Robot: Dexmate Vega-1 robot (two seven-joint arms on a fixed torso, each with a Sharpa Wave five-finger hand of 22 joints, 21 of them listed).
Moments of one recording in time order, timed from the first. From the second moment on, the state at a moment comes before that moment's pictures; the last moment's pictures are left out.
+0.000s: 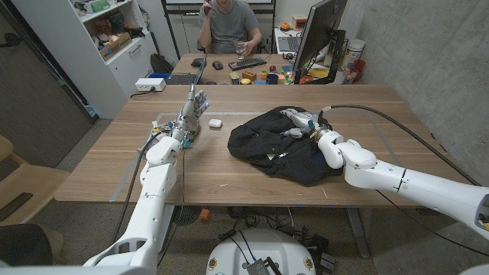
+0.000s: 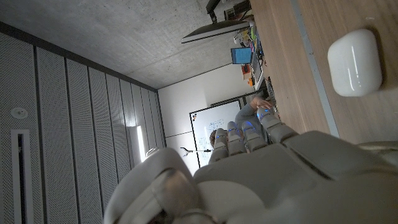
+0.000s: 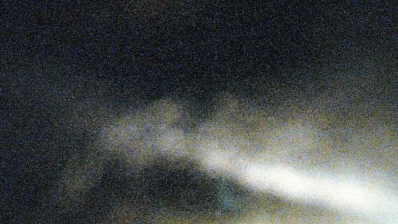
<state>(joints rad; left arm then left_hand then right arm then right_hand) 0.89 0.07 -0.16 -1.34 -0.18 -0.15 -0.37 0.27 0.14 -0.18 0.12 0.26 0.03 0.02 0.21 0.19 0.06 0.03 0.20 0.20 -0.03 0.02 0.20 0.18 0.09 0.06 0.19 0.17 -0.54 -0.91 -1.08 -1.86 -0.58 -0.53 -0.11 0.89 0.16 -0.04 -0.15 0.25 0.06 -0.14 0.26 0.25 0.05 -0.06 0.38 0.28 0.41 -0.04 0.40 0.31 0.83 -0.07 0.53 0.21</state>
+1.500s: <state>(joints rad) 0.85 0.05 -0.16 -1.27 -0.19 -0.18 -0.39 0.27 0.14 -0.18 0.13 0.26 0.06 0.02 0.21 0.19 0.08 0.02 0.20 0.20 -0.03 0.02 0.20 0.18 0.09 0.06 0.19 0.17 -0.55 -1.16 -0.92 -2.15 -0.52 -0.48 -0.34 1.42 0.03 0.13 -0.13 0.66 0.58 -0.09 0.80 0.89 0.61 -0.11 1.24 0.97 0.97 -0.04 1.22 0.70 0.99 -0.15 1.38 0.53</state>
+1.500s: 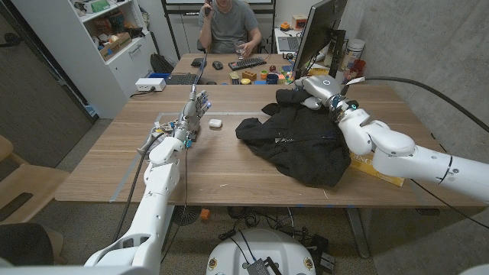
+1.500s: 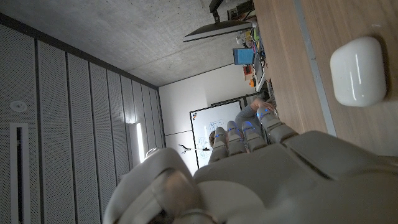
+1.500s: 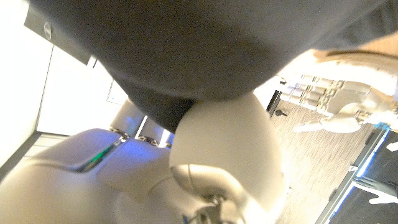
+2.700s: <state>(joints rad) 0.80 0.07 -0.16 -1.20 -0.19 -0.19 -0.42 0.27 0.14 -0.18 0.13 0.26 0.06 0.02 0.21 0.19 0.08 0.02 0.20 0.20 -0.03 0.02 0.20 0.18 0.09 0.06 0.19 0.17 -0.21 -1.19 -0.80 -2.27 -0.54 -0.53 -0.05 1.42 0.03 0.13 -0.13 0.67 0.56 -0.08 0.81 0.89 0.61 -0.11 1.23 0.96 1.00 -0.05 1.12 0.91 0.99 -0.15 1.42 0.45</state>
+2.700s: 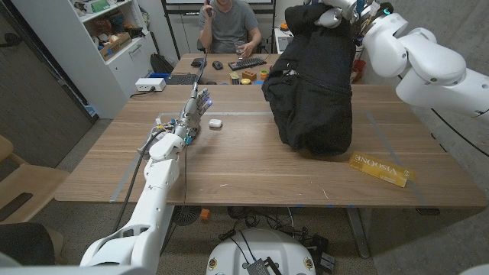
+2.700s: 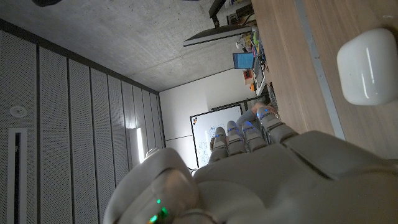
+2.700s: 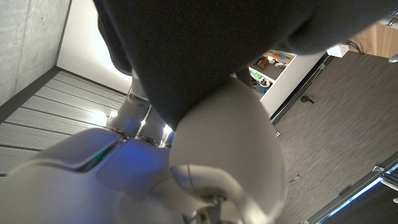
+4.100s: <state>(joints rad) 0.79 0.07 -0.17 -1.17 -0.20 -0.21 -0.42 0.27 0.14 -0.18 0.13 0.26 0.06 0.03 0.21 0.19 0.10 0.02 0.20 0.20 -0.02 0.01 0.20 0.18 0.10 0.06 0.19 0.17 -0.13 -1.11 -0.79 -2.23 -0.62 -0.53 0.12 1.42 0.03 0.11 -0.14 0.66 0.53 -0.09 0.82 0.89 0.63 -0.15 1.22 0.98 1.01 -0.06 1.06 1.08 0.97 -0.14 1.47 0.39</state>
